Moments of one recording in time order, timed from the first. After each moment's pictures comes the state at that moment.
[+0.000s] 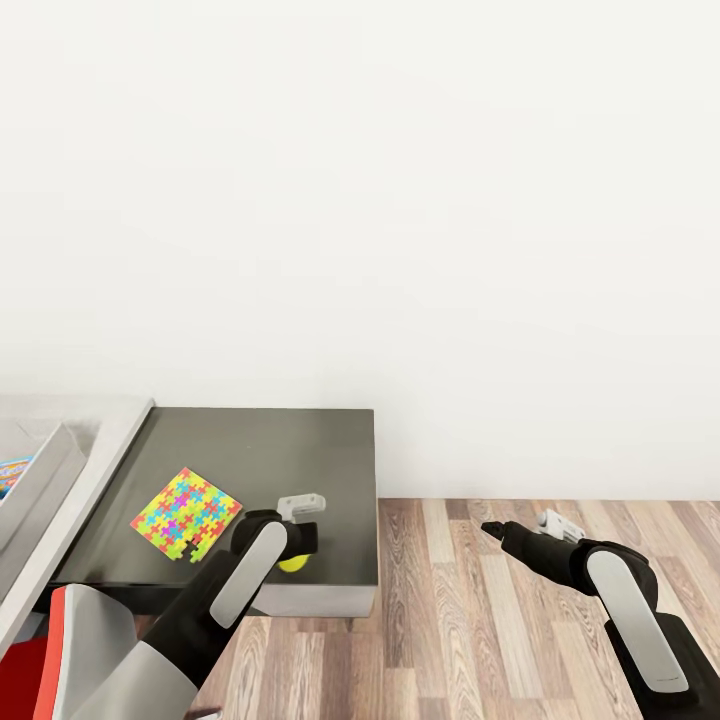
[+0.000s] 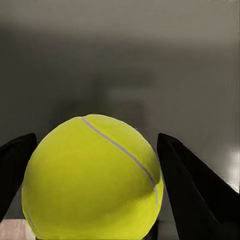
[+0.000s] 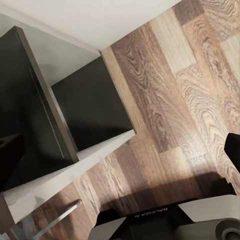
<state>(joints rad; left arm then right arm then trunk) -0.56 -0.01 -0.44 -1.20 0.88 0.84 0.73 -0.31 -0.18 -0.06 -1.53 -1.01 0.90 -0.48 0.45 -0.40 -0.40</state>
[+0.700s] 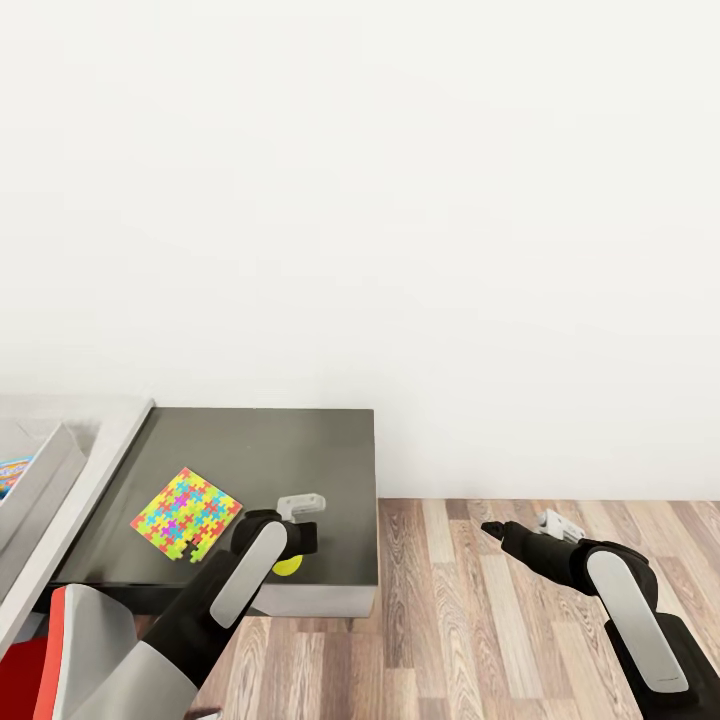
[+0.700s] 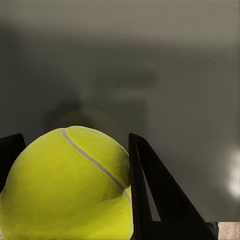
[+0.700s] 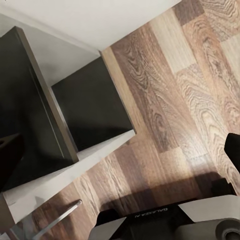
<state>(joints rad) -0.56 -0.01 -0.44 -1.20 0.87 0.84 0.73 -0.31 -0.18 -0.06 -1.53 -1.01 0.90 -0.48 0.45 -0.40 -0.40</state>
